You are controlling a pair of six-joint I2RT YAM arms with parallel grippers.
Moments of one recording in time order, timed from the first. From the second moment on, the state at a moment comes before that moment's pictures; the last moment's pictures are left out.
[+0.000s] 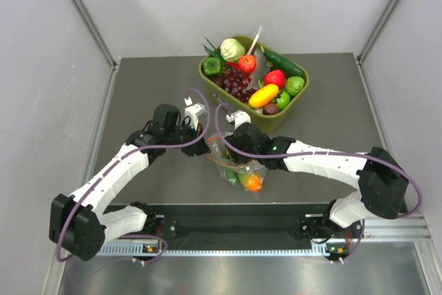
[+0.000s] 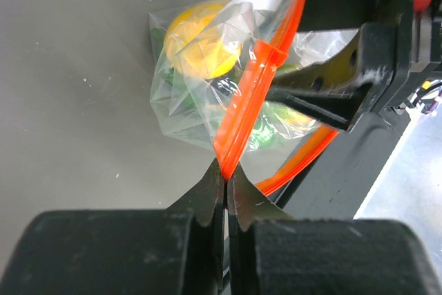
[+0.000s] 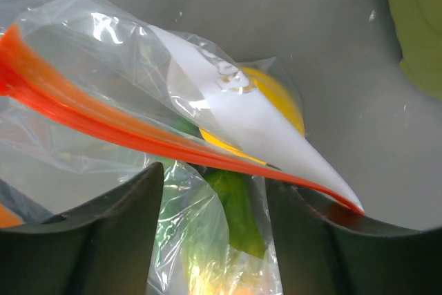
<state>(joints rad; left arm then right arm) -0.45 1.13 0.84 -0.45 0.56 -0.14 0.99 1.46 0.96 -0.29 0.25 0.38</state>
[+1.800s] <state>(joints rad) -0.45 1.19 0.84 -0.44 0.66 -0.13 0.92 1.71 0.92 0.01 0.23 0.29</state>
